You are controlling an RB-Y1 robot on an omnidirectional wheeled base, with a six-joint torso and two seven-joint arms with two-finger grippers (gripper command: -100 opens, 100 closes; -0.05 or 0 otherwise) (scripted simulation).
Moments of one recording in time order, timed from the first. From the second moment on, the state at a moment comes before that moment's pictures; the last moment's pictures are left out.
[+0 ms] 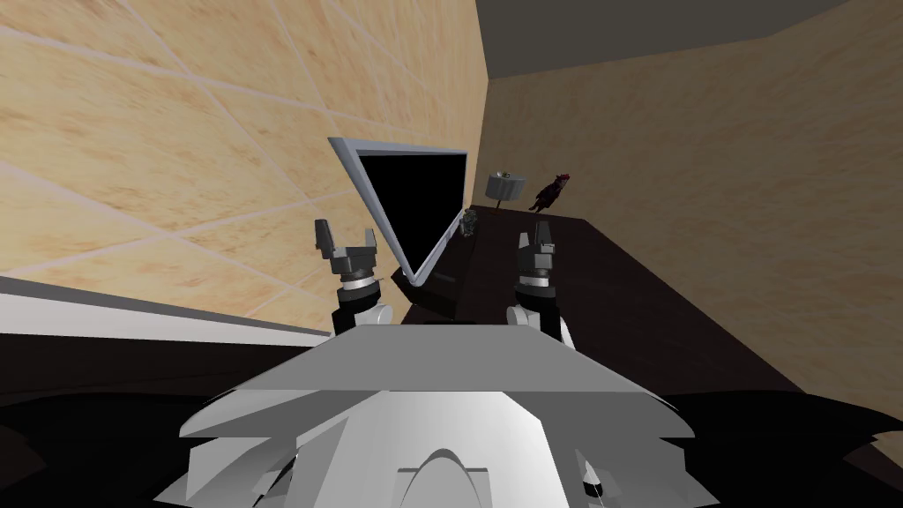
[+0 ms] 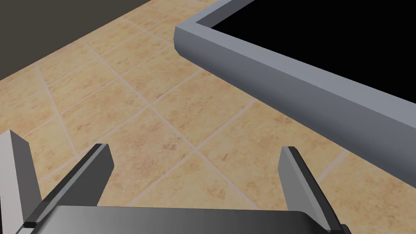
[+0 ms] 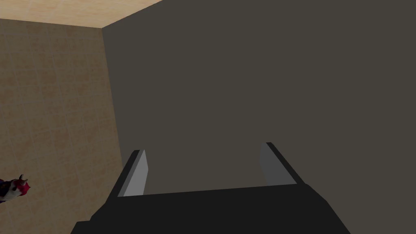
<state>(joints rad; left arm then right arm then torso) 0.48 0.04 -0.06 -2.26 0.11 -0.62 0.05 0.51 -0.03 0.06 -2.34 0.05 -0.40 0.08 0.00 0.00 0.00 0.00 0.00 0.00</state>
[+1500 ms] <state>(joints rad) 0.37 0.34 -0.14 -2.04 0.47 -0.41 0.14 0.51 -0.03 0.06 -2.34 0.05 -0.40 0.08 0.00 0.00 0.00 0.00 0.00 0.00</state>
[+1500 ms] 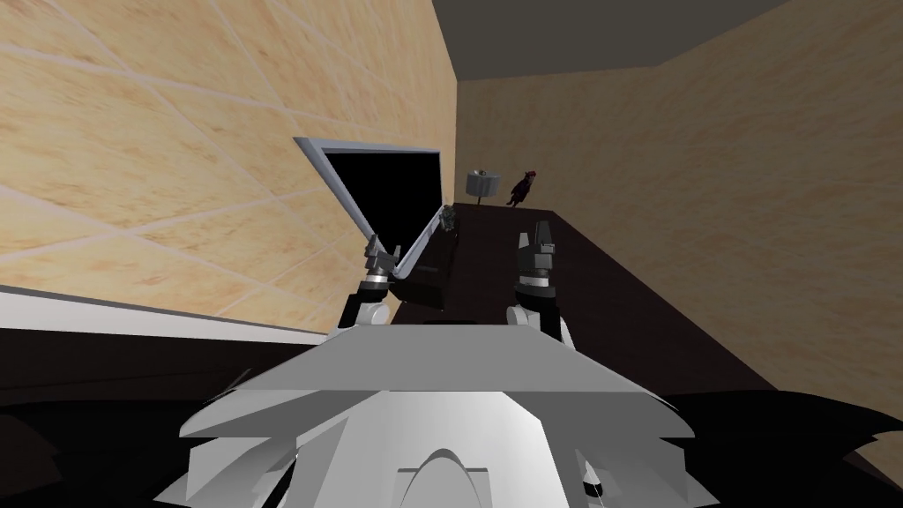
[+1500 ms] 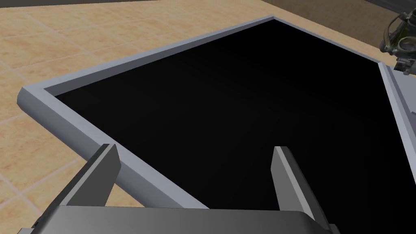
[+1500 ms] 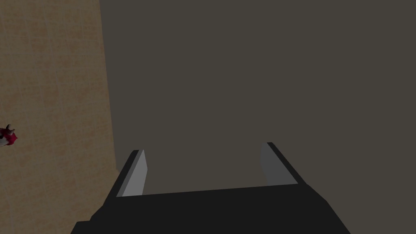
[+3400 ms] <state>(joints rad) 0.20 0.64 -0.28 -1.65 0.86 0.04 0.10 0.51 -0.03 0.06 -2.34 0.05 -0.40 0.08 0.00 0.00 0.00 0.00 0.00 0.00</state>
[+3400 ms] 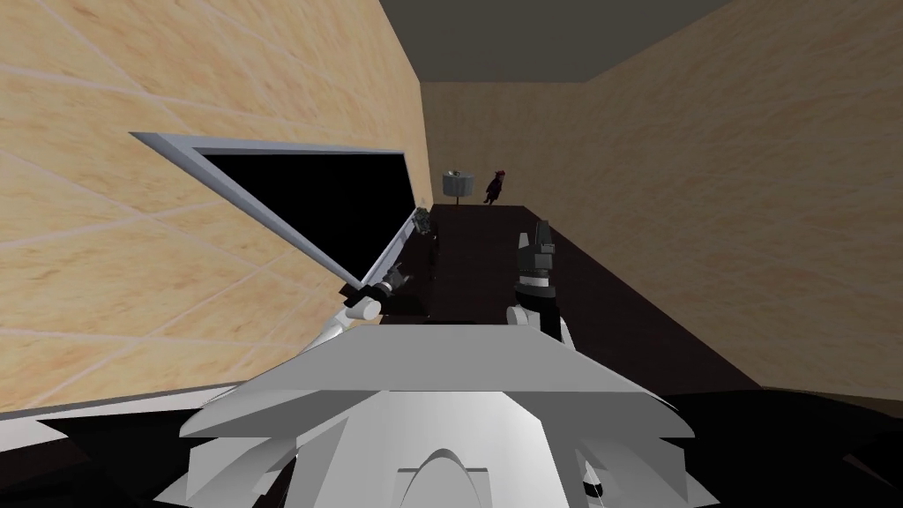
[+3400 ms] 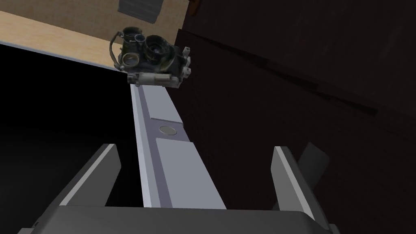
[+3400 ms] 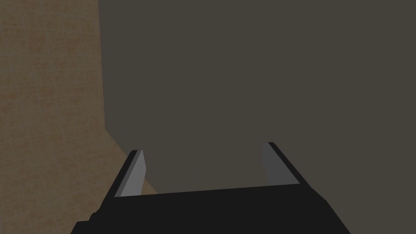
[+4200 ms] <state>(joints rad) 0.15 0.76 -0.33 -1.50 0.99 0.23 0.06 0.51 -0.03 0.06 -2.34 0.05 -0.40 0.08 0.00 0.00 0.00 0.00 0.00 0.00</state>
